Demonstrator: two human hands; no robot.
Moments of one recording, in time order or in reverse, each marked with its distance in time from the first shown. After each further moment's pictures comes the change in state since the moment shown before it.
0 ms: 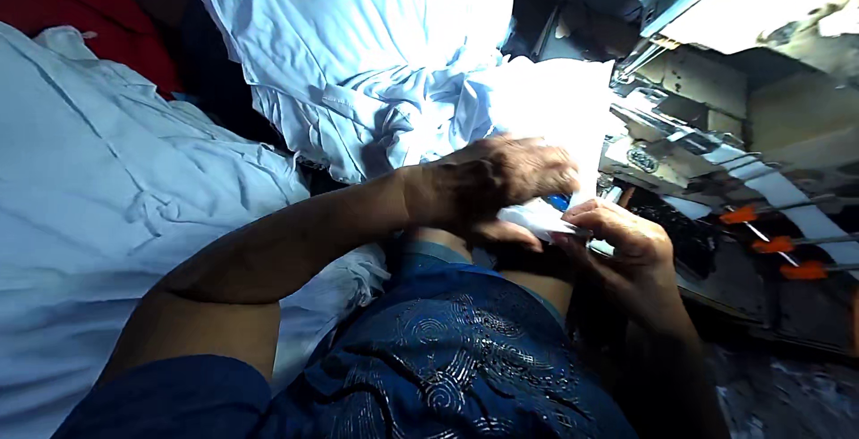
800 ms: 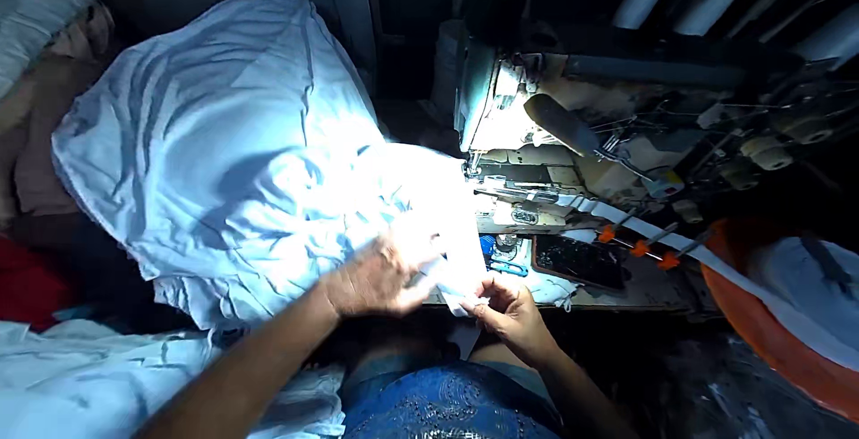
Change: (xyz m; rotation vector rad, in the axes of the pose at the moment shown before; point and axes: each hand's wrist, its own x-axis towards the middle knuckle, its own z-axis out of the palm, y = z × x) left_hand 0.006 -0.055 0.021 0.124 -0.052 -0.079; right_hand -0.011 0.026 0.031 0.434 0.327 0.383
